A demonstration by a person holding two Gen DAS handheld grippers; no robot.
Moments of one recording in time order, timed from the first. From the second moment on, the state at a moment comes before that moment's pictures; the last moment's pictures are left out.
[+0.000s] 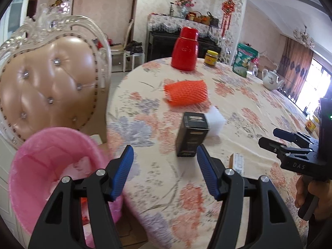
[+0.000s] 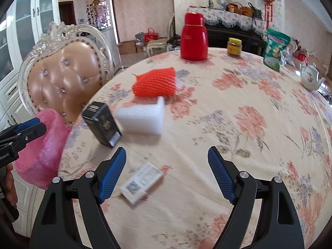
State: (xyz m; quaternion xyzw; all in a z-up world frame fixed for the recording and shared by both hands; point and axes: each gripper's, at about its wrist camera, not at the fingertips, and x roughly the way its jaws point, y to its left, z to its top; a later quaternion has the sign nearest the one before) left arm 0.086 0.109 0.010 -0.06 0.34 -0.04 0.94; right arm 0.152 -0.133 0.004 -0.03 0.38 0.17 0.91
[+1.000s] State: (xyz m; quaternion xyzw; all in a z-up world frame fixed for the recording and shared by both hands) left arm 0.171 0.047 -0.036 -0.02 0.39 -0.05 0.92; right arm 0.162 -0.167 -0.039 -0.02 0.42 0.16 0.89
